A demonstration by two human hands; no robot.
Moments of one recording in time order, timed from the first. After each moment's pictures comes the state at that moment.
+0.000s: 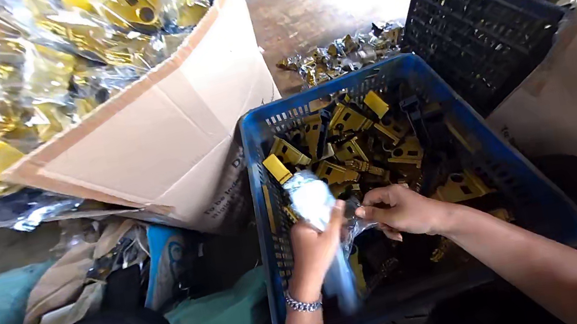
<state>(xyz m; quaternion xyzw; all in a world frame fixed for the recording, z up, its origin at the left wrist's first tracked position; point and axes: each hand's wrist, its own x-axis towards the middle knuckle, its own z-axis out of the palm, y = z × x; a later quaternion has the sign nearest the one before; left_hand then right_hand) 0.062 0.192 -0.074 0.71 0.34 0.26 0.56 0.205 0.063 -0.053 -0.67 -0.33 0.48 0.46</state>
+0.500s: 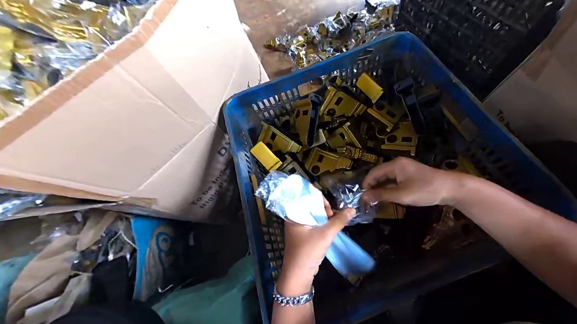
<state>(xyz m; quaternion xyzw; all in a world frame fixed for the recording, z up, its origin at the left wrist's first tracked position) 0.063 0.192 -0.078 0.64 0.29 0.23 0.68 0.235 0.057 -0.051 -0.70 -0.43 0.41 0.39</state>
